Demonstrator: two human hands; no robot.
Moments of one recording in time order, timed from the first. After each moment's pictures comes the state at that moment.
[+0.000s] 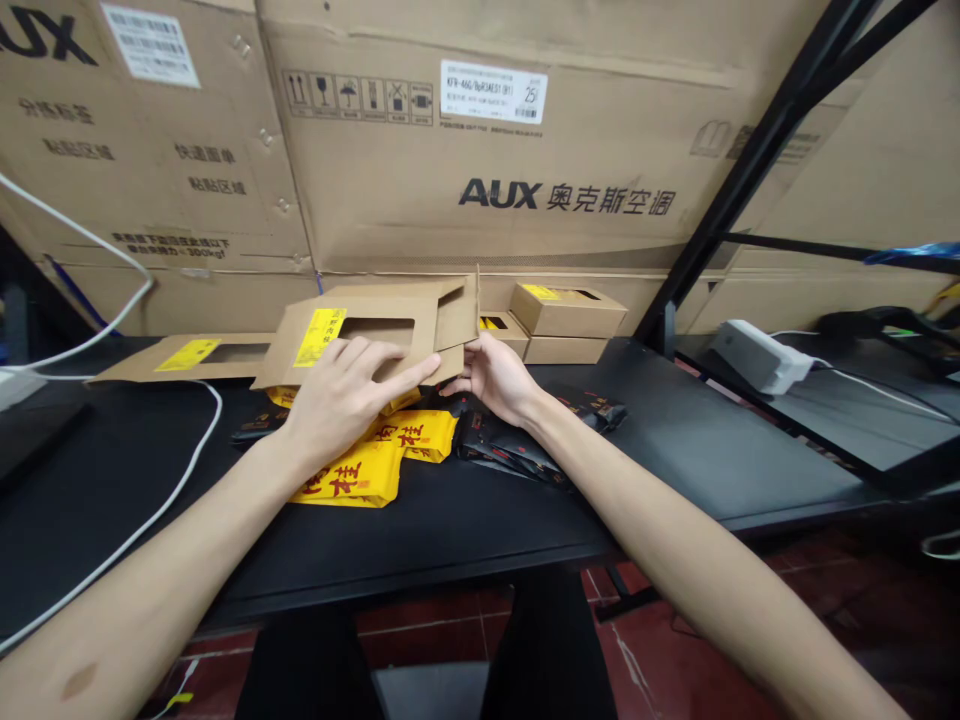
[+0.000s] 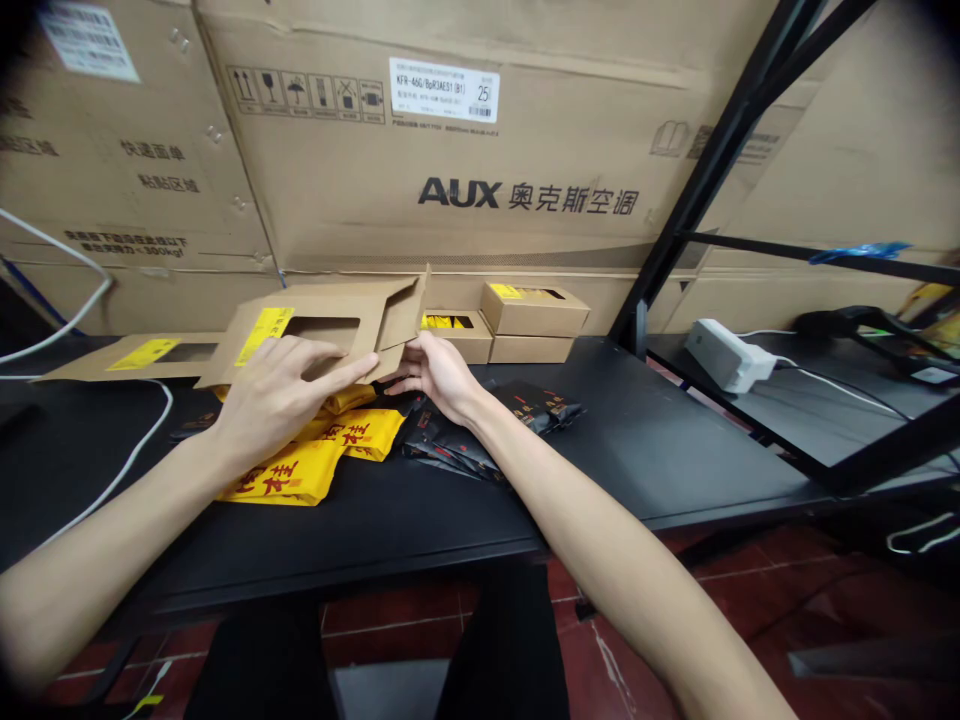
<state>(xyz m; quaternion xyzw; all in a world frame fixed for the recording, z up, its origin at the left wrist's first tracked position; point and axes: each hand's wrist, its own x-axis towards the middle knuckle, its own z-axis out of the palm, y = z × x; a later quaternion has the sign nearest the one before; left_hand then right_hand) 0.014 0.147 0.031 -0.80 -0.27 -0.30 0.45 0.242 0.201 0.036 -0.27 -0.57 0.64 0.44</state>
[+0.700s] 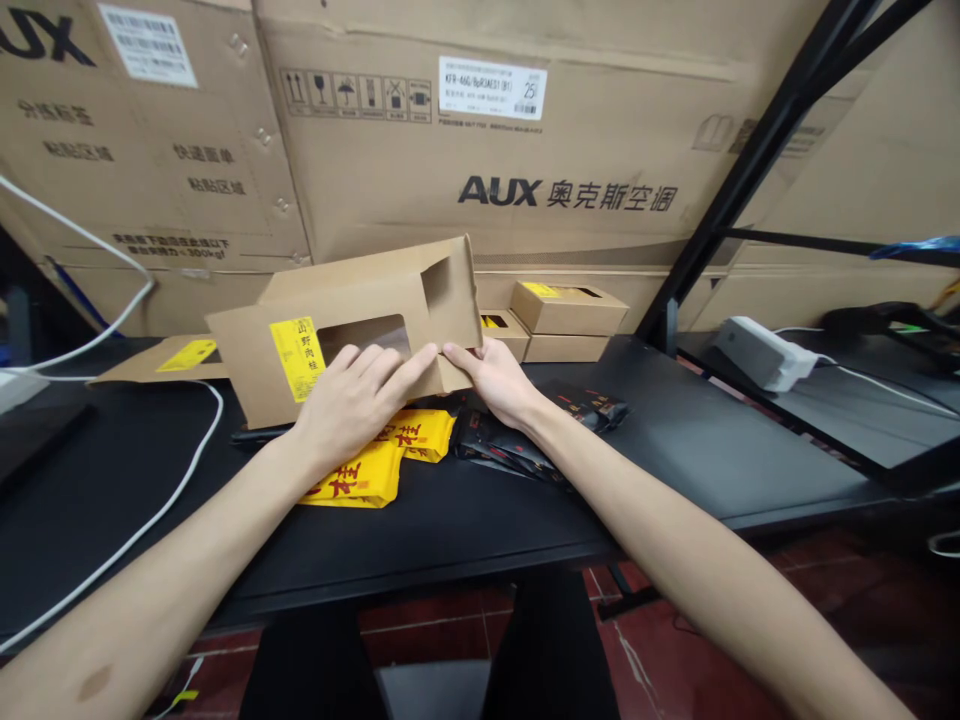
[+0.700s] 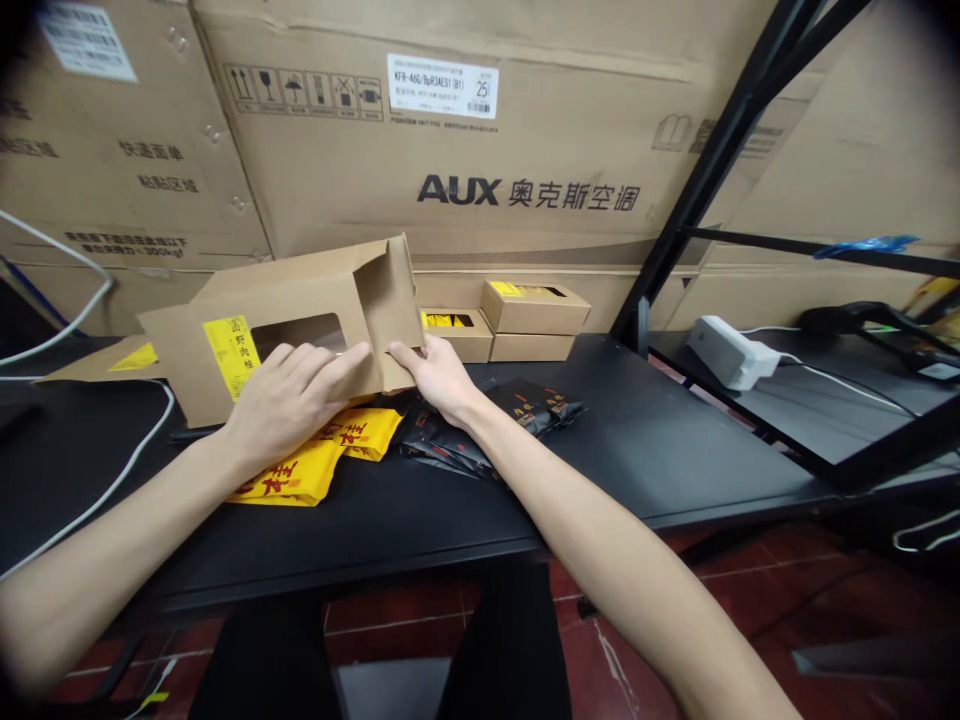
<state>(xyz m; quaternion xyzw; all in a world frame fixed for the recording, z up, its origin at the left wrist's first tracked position) 0.023 0.145 0.024 -0.80 -0.30 -0.27 0.44 0.240 0.197 0.028 -0.29 -0.62 0.54 0.49</state>
